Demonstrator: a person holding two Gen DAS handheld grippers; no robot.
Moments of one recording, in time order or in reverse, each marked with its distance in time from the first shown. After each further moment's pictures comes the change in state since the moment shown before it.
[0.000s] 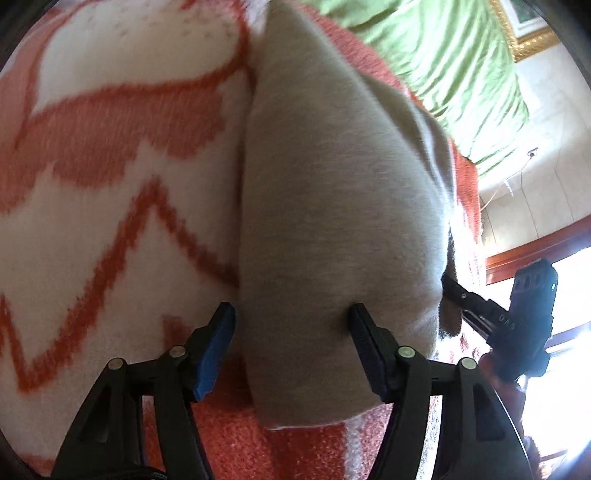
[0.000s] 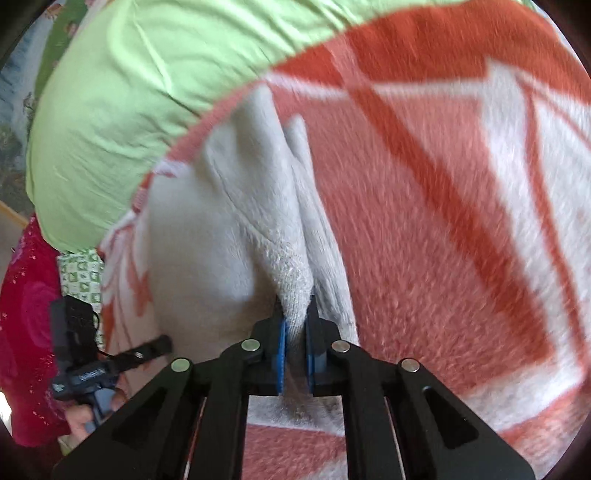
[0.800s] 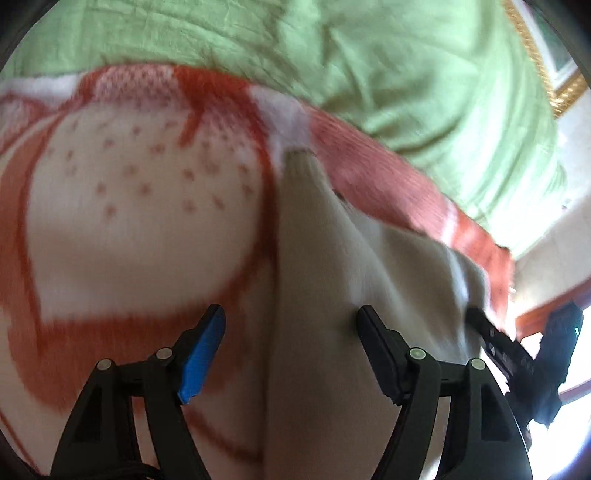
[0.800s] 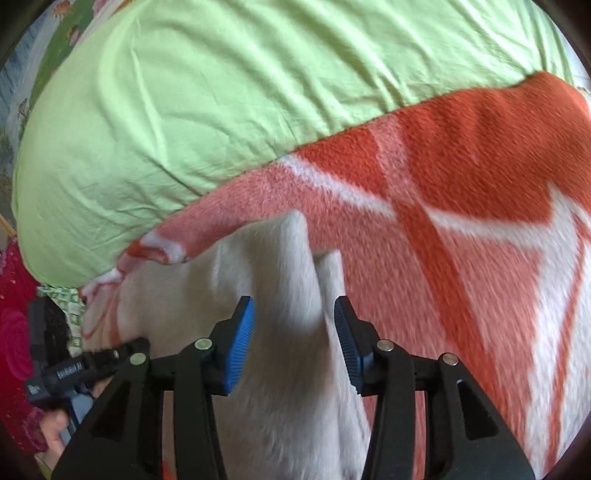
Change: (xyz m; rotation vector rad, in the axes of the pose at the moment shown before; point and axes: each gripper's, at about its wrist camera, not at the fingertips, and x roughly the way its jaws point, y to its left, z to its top) left arm -0.018 -0.004 0.145 -0.040 -0.207 0.181; right arm 0.036 0.034 0.104 -0.077 -0.145 -0.086
